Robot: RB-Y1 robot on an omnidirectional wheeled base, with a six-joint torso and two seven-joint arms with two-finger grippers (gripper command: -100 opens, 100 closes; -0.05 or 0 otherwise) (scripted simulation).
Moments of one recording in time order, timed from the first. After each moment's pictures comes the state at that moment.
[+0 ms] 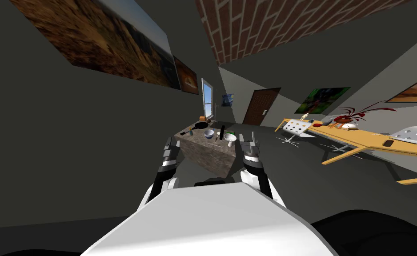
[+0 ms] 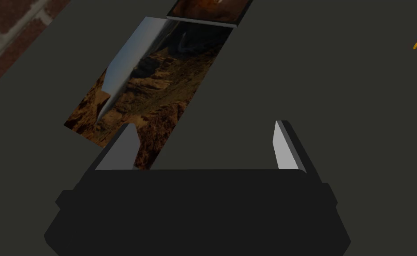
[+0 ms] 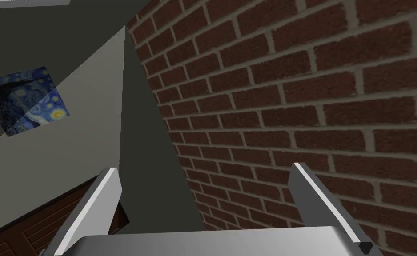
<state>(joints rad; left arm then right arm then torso) 0.54 0.01 -0.06 -2.25 -0.07 -0.36 0.14 0.52 -0.04 -0.02 -2.23 -0.06 -0.61 -0.12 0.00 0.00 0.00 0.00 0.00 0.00</state>
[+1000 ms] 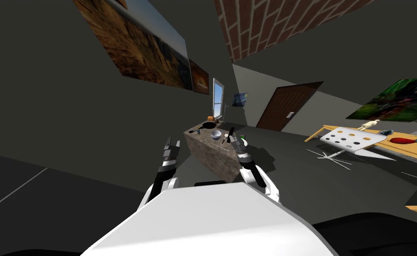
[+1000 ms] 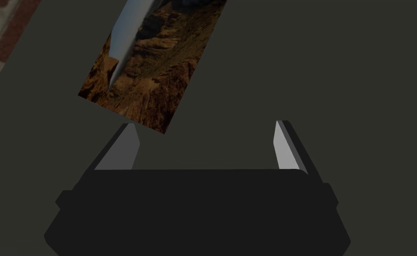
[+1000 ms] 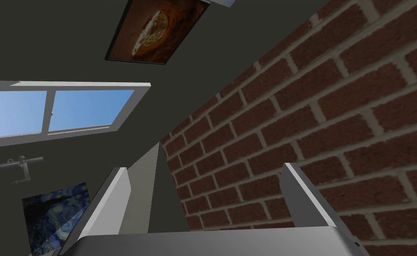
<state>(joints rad) 0.54 0.01 -0.06 -2.25 -0.07 -0.36 0.14 0.39 -0.30 0.07 -2.07 0.03 -0.60 -0.14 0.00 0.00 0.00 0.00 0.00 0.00</state>
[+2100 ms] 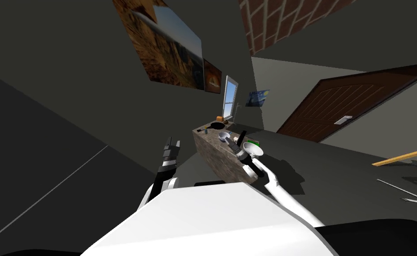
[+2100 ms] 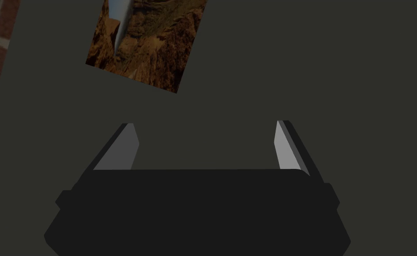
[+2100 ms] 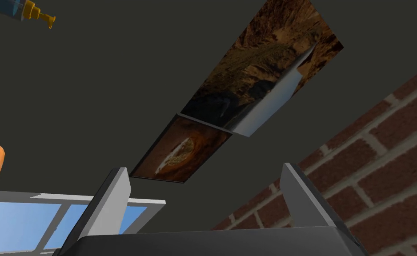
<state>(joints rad) 0.54 0.01 -0.06 -2.25 -0.07 -0.36 0.14 0.25 -0.60 0.16 -1.89 0.14 -0.59 -0.16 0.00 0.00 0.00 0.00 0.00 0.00</state>
